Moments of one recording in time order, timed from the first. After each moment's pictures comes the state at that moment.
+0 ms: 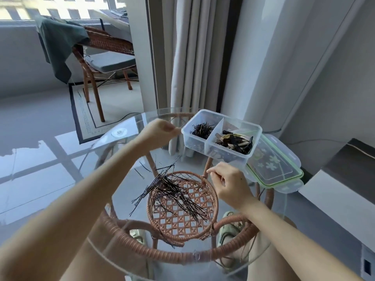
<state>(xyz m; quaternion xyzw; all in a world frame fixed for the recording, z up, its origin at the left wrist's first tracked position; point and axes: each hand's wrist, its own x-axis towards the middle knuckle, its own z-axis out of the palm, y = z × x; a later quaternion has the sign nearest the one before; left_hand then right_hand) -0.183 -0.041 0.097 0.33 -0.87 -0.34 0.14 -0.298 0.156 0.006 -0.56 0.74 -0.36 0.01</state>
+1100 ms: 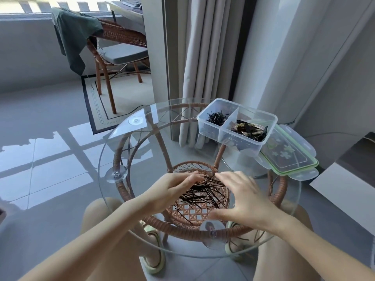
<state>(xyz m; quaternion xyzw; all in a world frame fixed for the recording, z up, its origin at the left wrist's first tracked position) -0.083 0.045 0.027 0.17 -0.86 -0.48 0.06 -0.242 0.202 0.029 -0.60 0.78 -0.14 0.12</state>
